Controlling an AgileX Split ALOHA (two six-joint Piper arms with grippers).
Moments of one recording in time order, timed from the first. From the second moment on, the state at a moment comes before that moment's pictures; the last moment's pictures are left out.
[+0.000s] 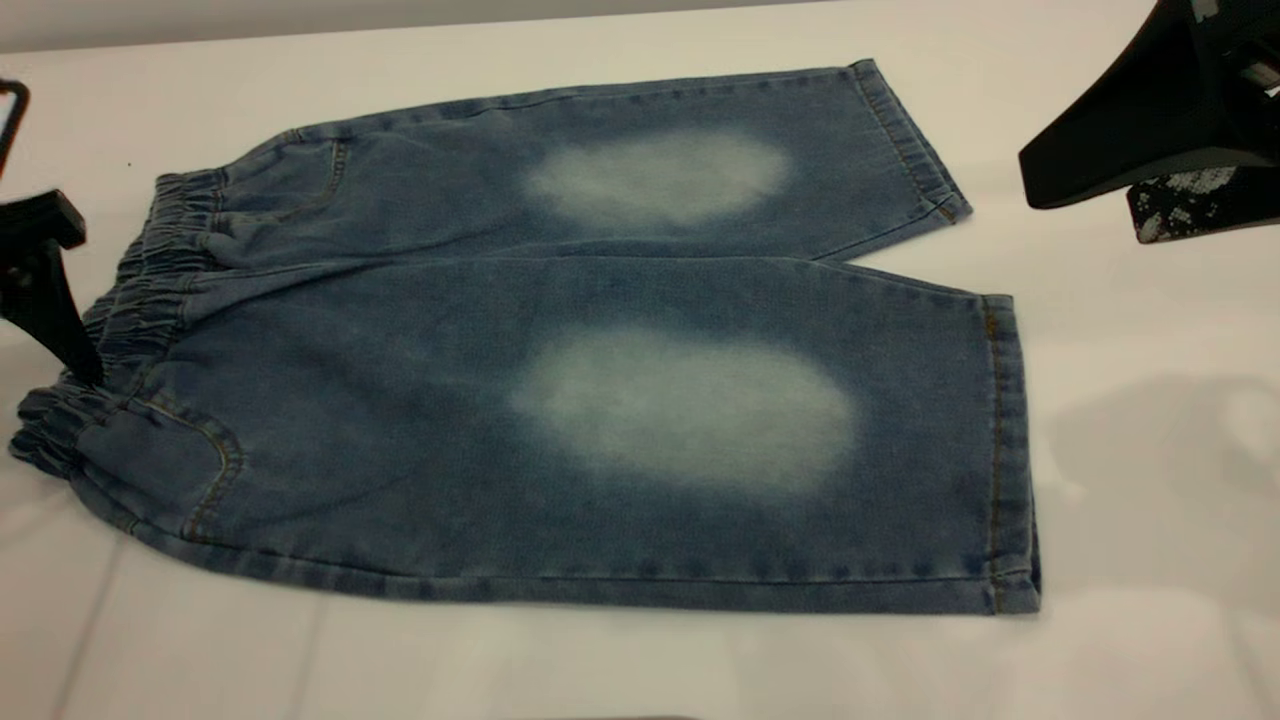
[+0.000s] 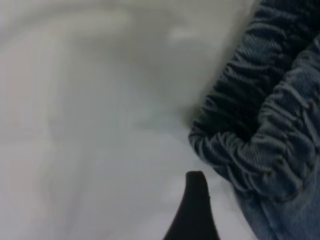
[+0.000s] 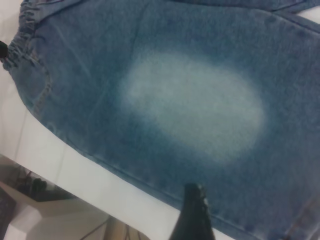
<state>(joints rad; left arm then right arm) 0.13 1.89 -0.84 -0.21 0.42 -0.18 0.07 1.43 -0.52 1.32 0.58 -1.10</state>
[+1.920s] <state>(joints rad) -0.07 1.95 -0.94 -0.21 0.40 -0.06 0.22 1.82 -0.51 1.30 0.60 -1.00</state>
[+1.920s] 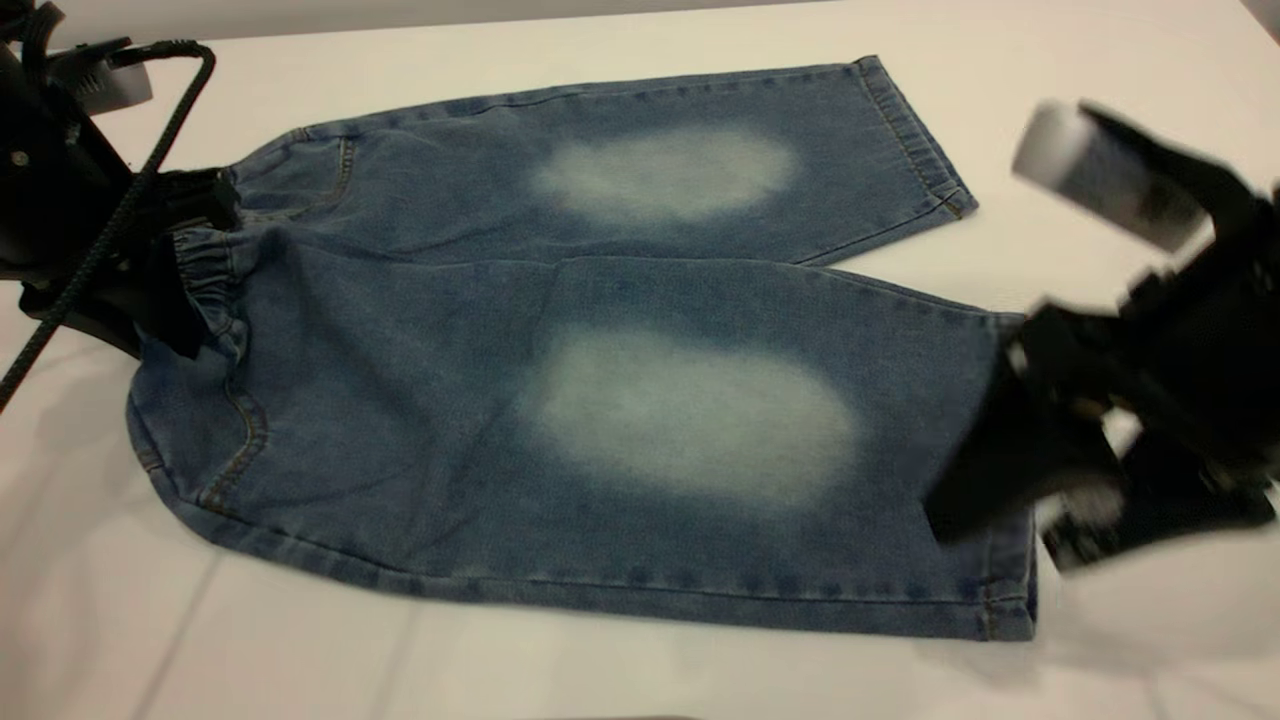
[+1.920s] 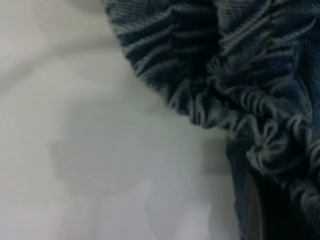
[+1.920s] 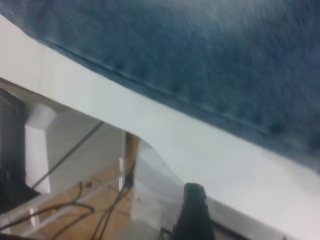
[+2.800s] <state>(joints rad) -0.07 1.95 -0.94 -0.21 0.38 -0.04 0.22 2.06 -0.47 1.75 0.64 -1.41</state>
